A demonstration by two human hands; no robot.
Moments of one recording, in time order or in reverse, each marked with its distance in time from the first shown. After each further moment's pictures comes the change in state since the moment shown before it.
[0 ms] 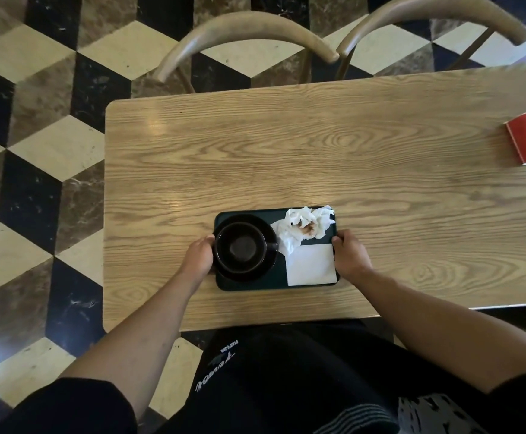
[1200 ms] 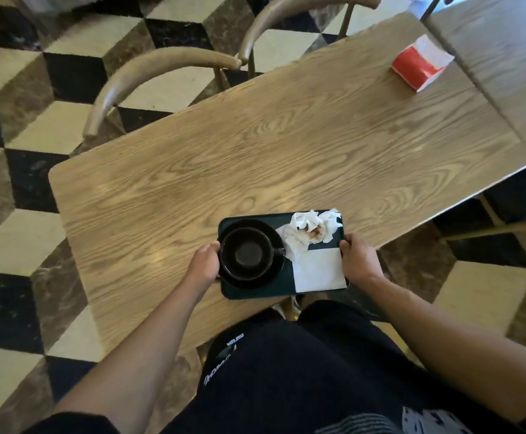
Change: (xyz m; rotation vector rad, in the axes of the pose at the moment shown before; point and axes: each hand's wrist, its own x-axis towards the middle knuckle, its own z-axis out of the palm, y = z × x) left_hand -0.039 0.007 0.034 0.317 -0.247 0.202; right_hand -0.114 0.085 0.008 0.220 0.291 0.164
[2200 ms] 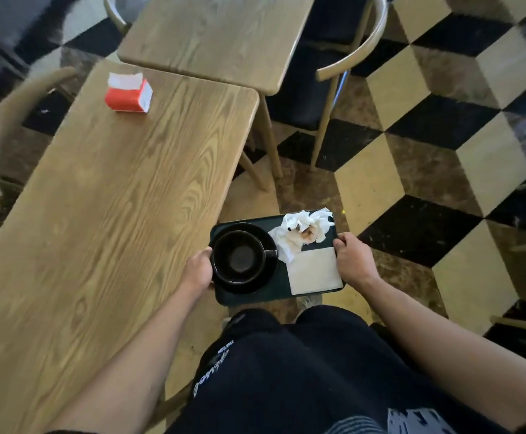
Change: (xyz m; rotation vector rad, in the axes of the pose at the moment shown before) left_hand -0.083 0.060 0.327 0.617 -0.324 0.323; right_hand -0.128 0.310 -0.130 0.533 0.420 0.477
